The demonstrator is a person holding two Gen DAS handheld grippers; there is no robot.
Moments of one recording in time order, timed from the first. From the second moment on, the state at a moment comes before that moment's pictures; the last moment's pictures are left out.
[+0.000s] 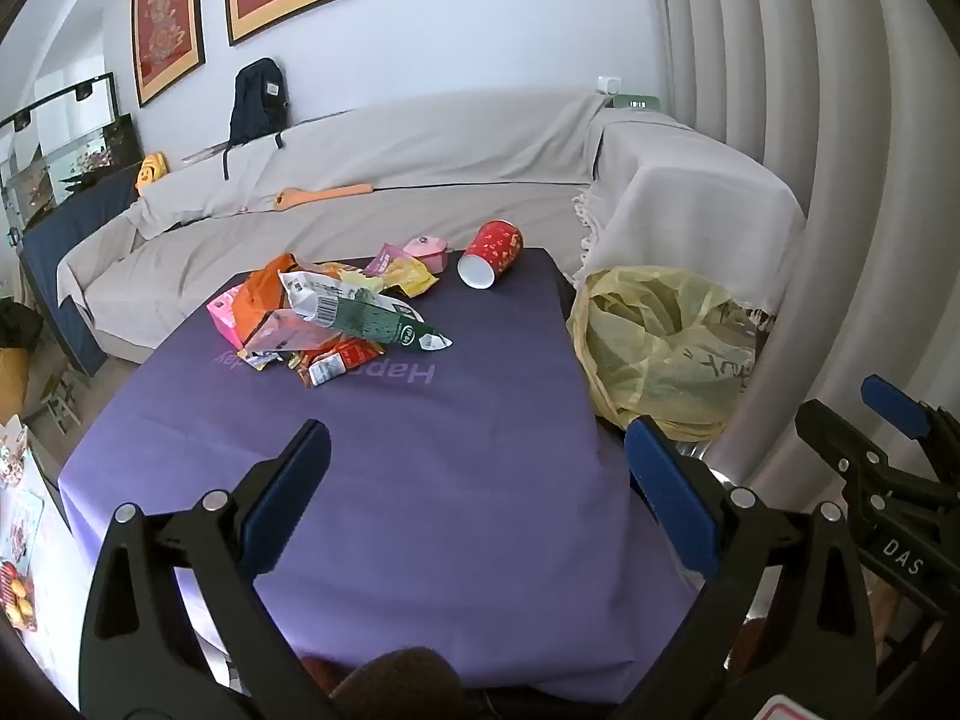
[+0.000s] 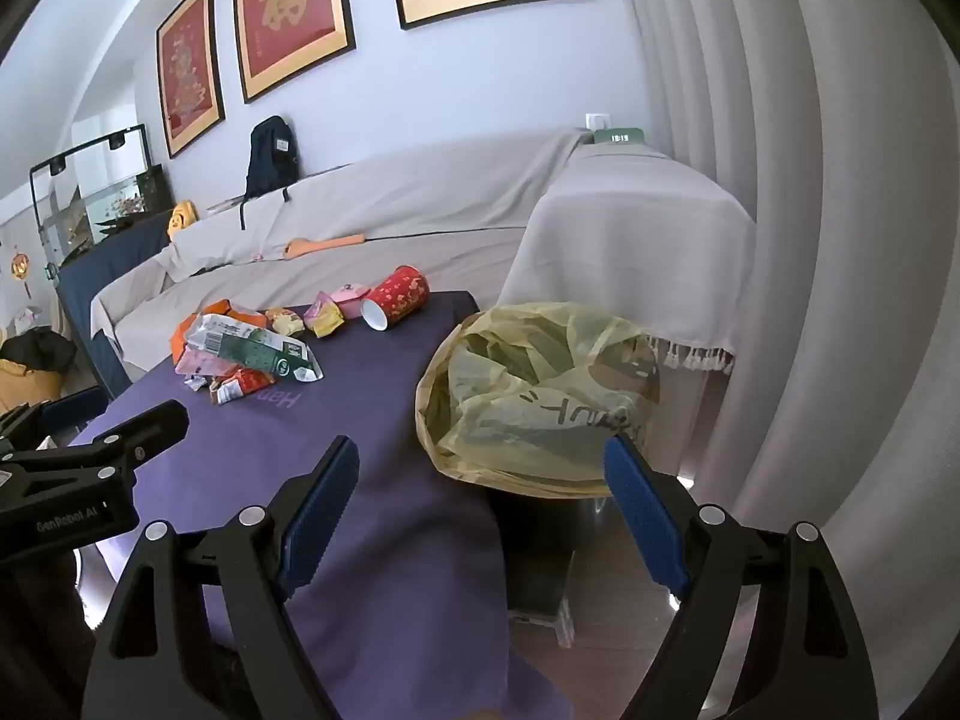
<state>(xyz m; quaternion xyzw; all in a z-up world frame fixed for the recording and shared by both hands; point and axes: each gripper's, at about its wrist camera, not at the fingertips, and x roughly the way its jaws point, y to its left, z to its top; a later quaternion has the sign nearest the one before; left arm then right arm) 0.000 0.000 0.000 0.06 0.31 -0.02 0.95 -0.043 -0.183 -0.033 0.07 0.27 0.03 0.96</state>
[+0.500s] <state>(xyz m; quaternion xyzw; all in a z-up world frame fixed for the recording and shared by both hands) -0.002 0.014 0.001 0.05 0.32 0.00 0.95 -0.040 -0.170 -0.038 0.06 0.28 0.07 0.96</state>
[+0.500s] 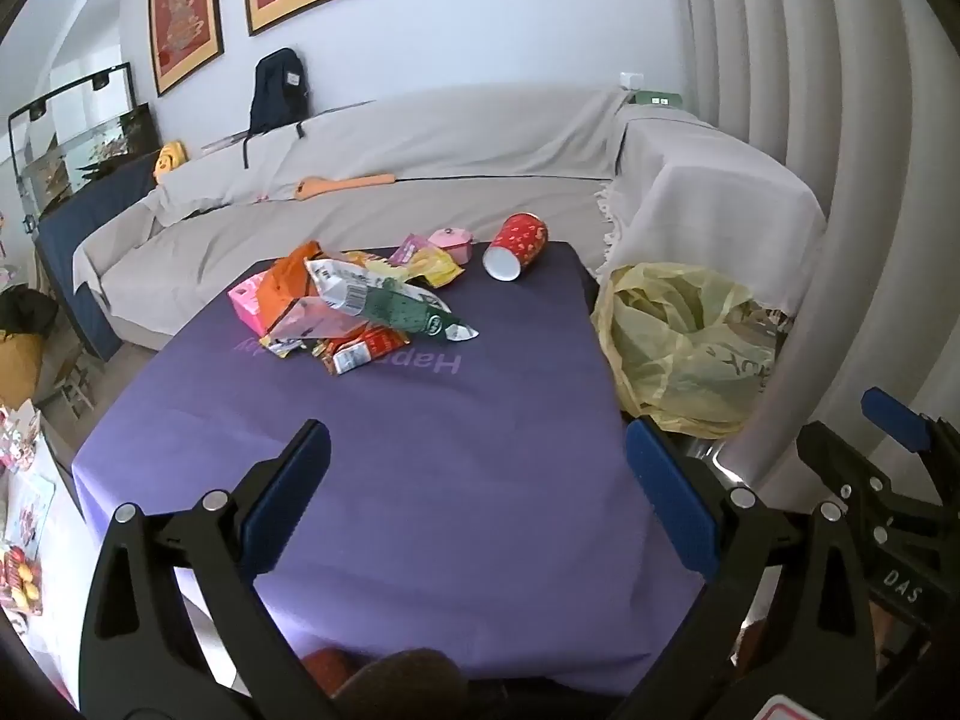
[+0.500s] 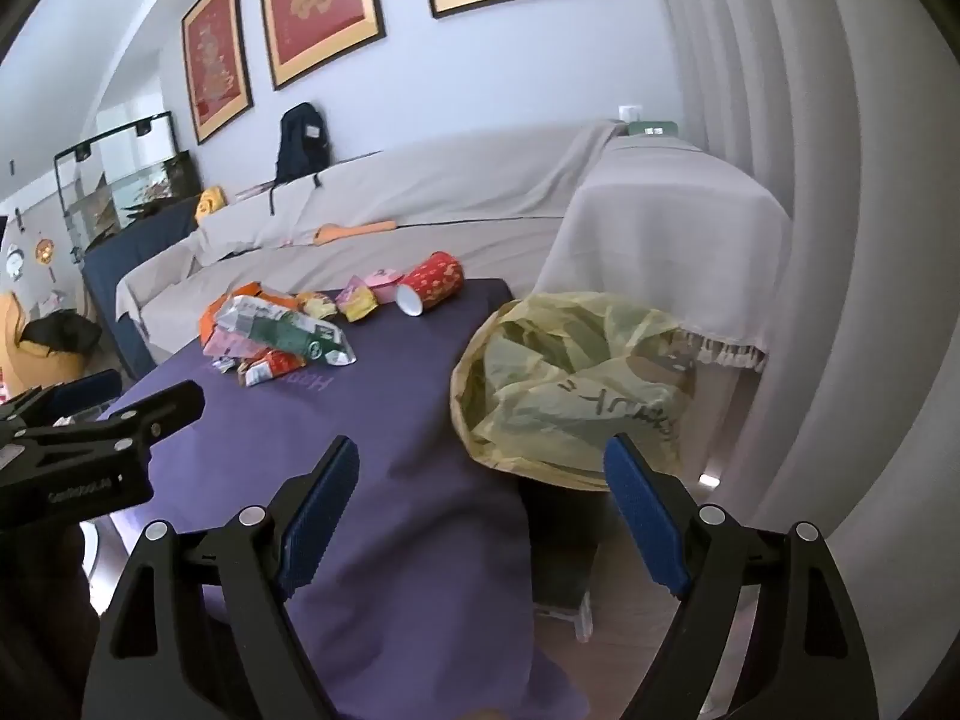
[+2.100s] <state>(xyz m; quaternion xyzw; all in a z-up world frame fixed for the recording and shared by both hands) -0.003 0.016 -0.002 0.05 0.32 0.01 0.95 -0.040 -0.168 -0.040 0.06 0.28 0.07 0.96</state>
